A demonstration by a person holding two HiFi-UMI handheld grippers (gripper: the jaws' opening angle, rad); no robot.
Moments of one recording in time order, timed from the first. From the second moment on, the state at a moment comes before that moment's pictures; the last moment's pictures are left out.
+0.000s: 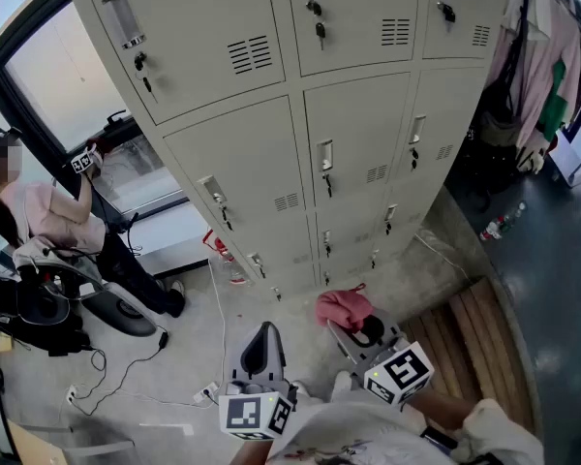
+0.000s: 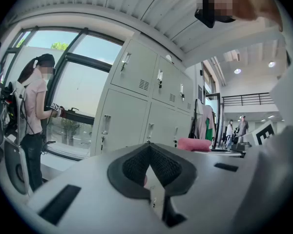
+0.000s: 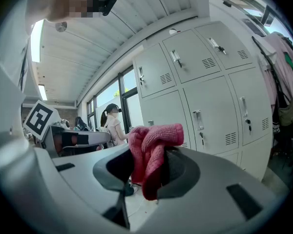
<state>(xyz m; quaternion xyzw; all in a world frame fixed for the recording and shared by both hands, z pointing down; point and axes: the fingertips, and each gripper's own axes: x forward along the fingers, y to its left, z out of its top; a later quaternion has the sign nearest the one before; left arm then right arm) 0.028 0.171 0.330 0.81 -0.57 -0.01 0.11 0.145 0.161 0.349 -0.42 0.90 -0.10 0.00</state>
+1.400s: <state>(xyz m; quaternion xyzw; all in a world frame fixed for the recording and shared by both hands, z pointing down) -0.012 0.180 0.337 0.78 -0.61 -0.04 0.13 0.064 0.097 0.296 -0.34 0.93 -0.08 0.06</state>
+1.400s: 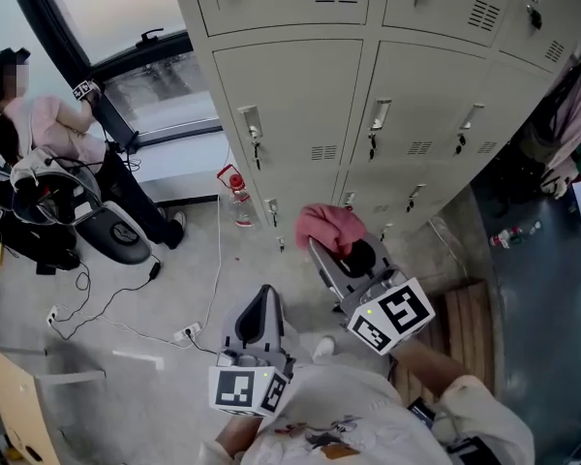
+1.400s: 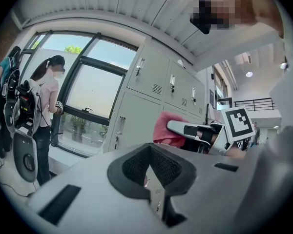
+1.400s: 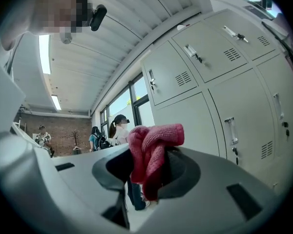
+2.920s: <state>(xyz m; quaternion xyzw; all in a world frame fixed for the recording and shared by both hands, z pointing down) -0.133 -0.042 0.306 0.80 -0.58 -0.06 0.12 -0.092 -0.127 0.206 -0.40 0.91 0.00 0.07</state>
